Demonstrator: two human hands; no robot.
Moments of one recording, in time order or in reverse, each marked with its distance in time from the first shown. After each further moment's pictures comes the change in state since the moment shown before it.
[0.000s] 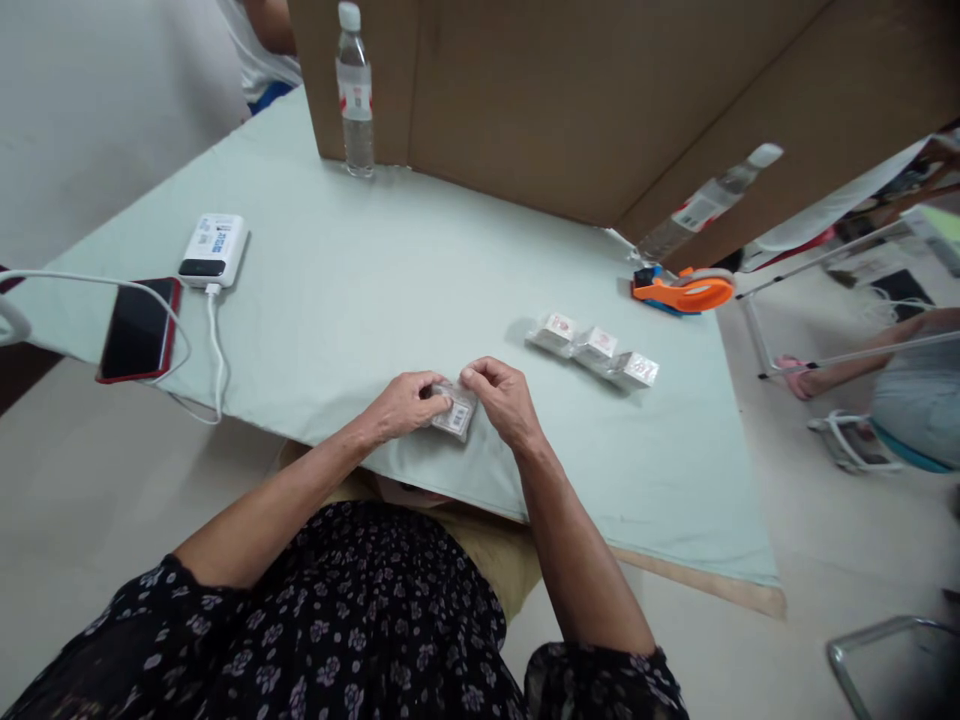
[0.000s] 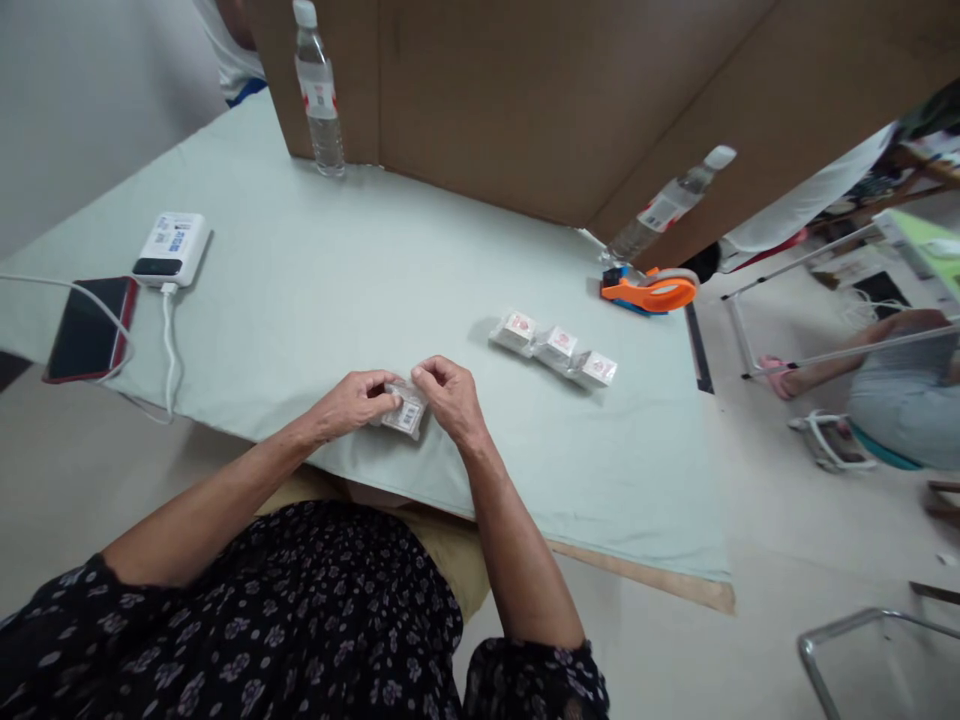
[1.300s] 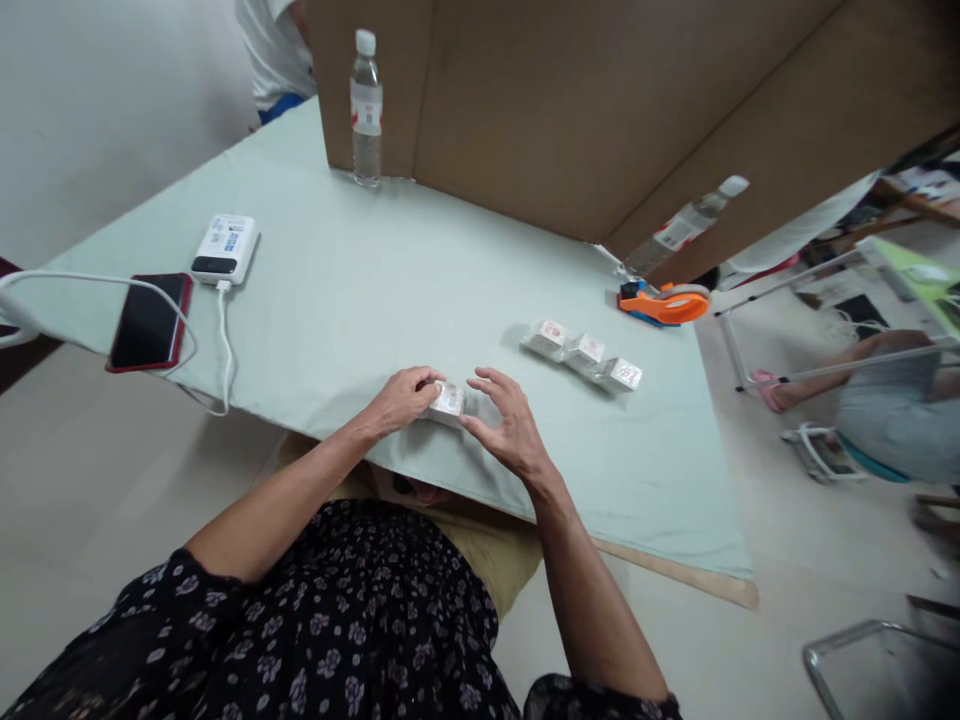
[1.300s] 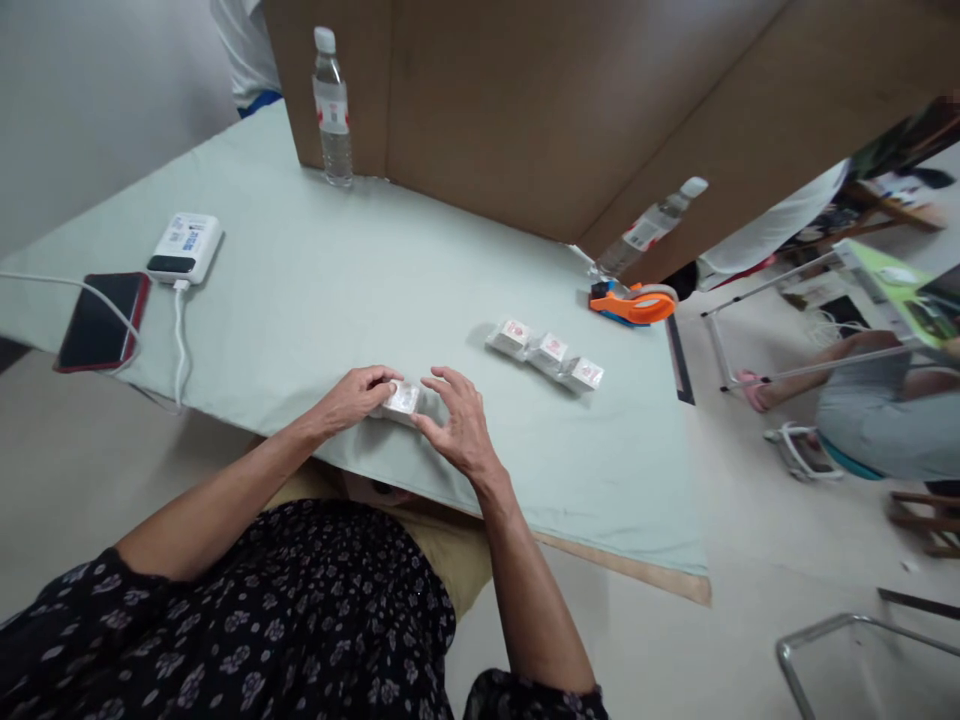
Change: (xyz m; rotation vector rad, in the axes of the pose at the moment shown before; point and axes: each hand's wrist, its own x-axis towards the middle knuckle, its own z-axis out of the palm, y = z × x) left_hand 0.001 -0.010 -0.003 0.122 0.124 0.045; right_hand -0.042 0.011 -0.025 -0.683 -0.068 -0.424
